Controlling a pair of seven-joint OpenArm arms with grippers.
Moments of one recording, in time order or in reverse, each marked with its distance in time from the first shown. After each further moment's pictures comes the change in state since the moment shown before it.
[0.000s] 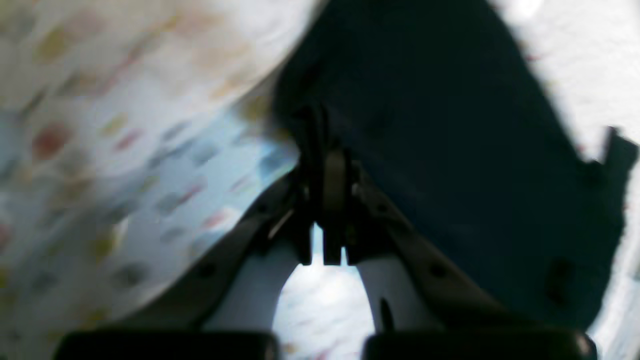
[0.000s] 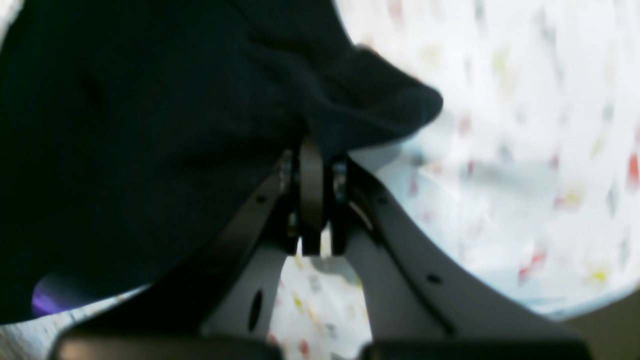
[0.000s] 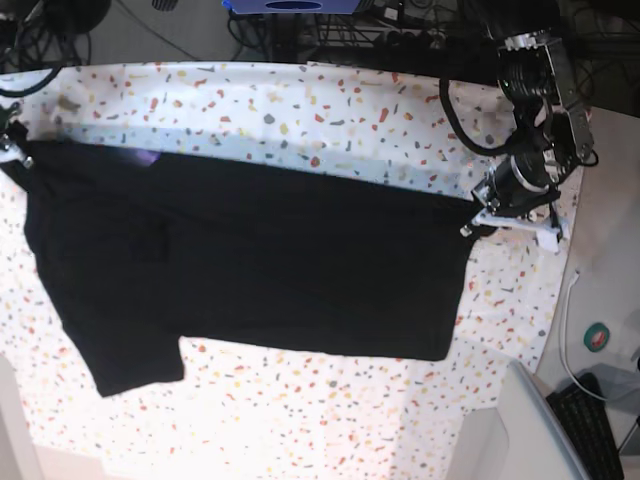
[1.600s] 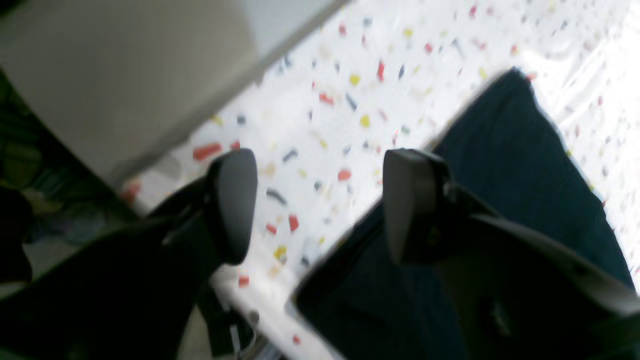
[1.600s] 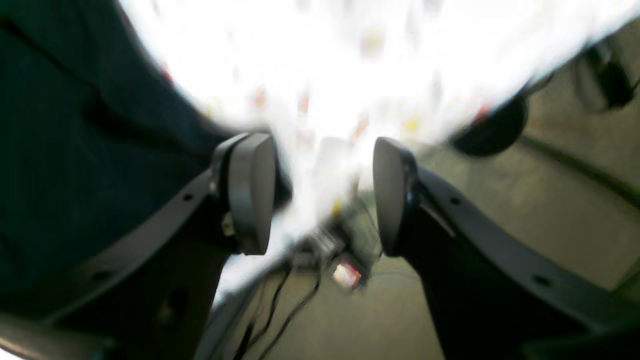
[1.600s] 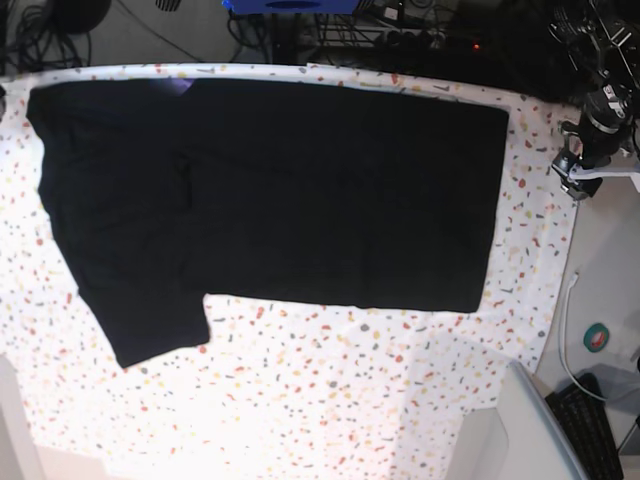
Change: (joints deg) left arm 9.7 -2.7 -16.3 10.1 0.3 0.5 -5.6; right arm -4.4 3.0 7.2 0.0 -1.6 -0.4 -1.7
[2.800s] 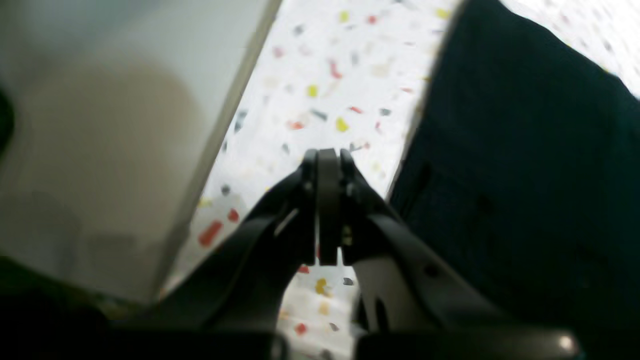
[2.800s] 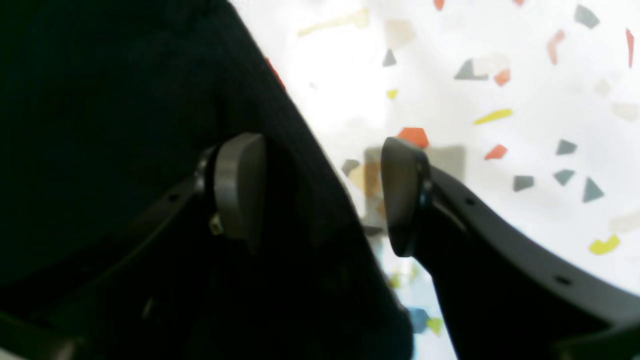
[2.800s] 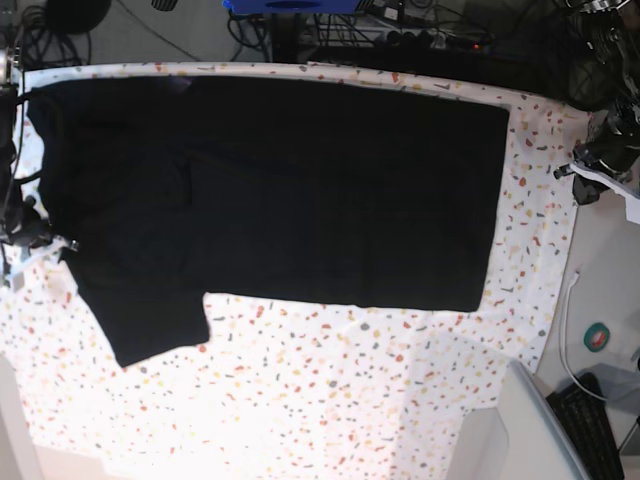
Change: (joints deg) left arm -1.2 -9.9 0.2 -10.0 0.9 -30.9 -0.4; right arm 33.5 12.7 -50.2 -42.7 0.7 0.3 27.4
